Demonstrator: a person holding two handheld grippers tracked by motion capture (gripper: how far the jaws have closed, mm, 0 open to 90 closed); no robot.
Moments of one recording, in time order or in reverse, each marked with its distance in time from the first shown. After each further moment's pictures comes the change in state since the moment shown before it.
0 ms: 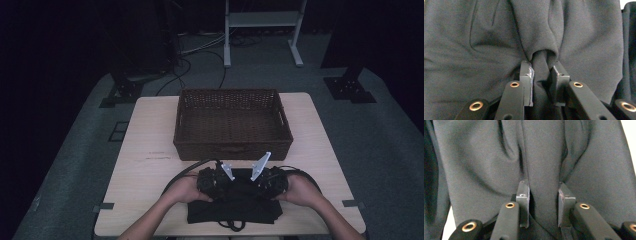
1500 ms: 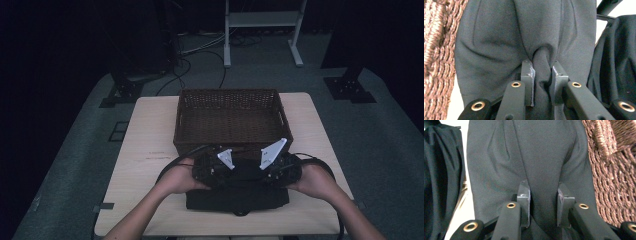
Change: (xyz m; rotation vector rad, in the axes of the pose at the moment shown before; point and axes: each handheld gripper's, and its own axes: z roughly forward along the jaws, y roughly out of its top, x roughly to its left) left arm -0.026 0.024 -0.076 -0.067 0.133 0.105; right arm 0.020 0.021 -0.086 -0.085 -0.153 -0.078
